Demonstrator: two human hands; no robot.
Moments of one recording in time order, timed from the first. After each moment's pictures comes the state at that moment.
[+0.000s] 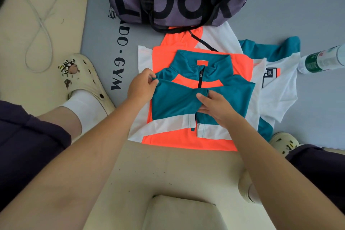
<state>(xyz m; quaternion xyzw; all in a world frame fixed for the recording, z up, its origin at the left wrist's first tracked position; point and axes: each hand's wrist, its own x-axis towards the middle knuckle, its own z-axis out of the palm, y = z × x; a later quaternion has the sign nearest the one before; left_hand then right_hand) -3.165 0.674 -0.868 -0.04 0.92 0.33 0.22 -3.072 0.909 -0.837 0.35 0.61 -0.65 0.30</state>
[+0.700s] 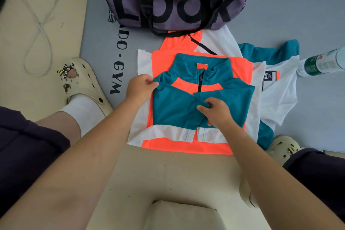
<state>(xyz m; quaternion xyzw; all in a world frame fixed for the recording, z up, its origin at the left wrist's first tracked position) -3.176 0.673 -0.865 -0.12 0.89 0.35 0.27 -3.063 0.911 -0.849 0.30 0.83 -0.39 0.27</state>
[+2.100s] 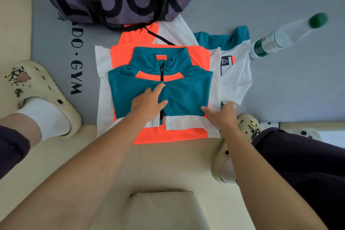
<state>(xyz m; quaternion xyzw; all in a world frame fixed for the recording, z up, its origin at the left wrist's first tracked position) -3.090 0.780 -0.854 0.17 0.92 0.13 0.34 -2.979 1.013 -0.830 0.52 0.78 -0.26 0.25</state>
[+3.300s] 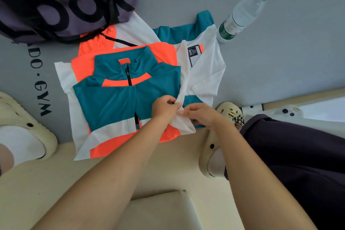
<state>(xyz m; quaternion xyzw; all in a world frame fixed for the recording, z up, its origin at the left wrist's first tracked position) -3.028 0.911 -0.845 -0.11 0.79 0.42 0.43 -2.950 1.045 -0.825 0.35 0.58 -0.65 0.35</state>
